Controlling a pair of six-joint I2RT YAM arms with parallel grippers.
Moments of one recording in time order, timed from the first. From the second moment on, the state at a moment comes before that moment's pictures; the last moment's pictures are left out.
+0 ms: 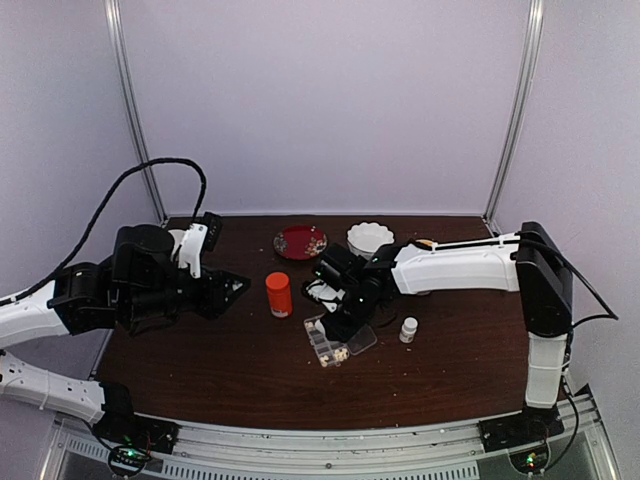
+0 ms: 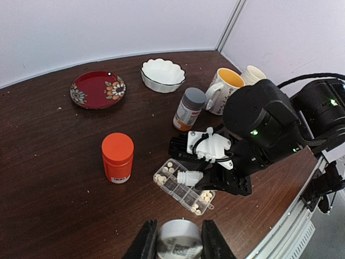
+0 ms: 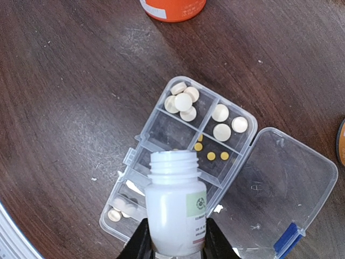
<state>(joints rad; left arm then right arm) -1.08 0.93 0.90 -0.43 -0.30 -0.48 0.99 1.98 1.48 -0.68 0.01 0.14</state>
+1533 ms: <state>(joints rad) -1.08 0.92 0.89 -0.43 -0.30 -0.49 1.00 2.00 1.51 -0.72 0.03 0.14</state>
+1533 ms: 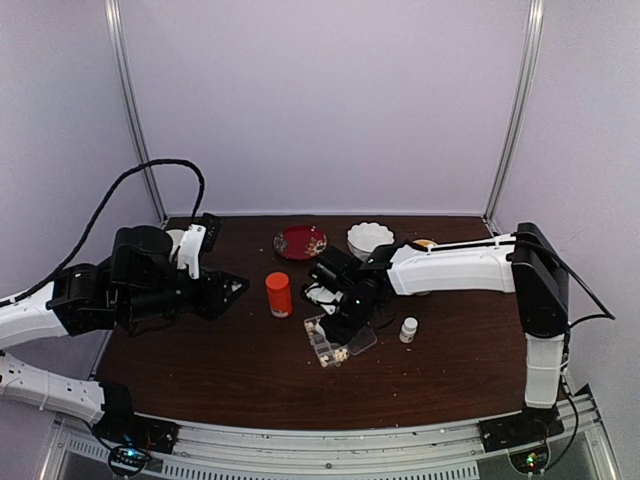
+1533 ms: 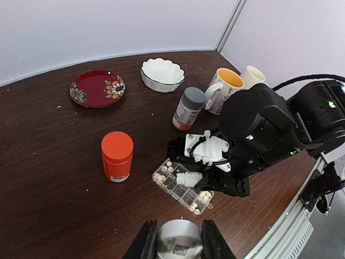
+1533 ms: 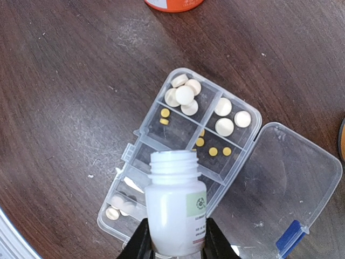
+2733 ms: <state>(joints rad) -1.08 0.93 0.89 -0.43 -0.29 -0.49 1.01 2.02 1.53 -0.74 0.04 0.14</state>
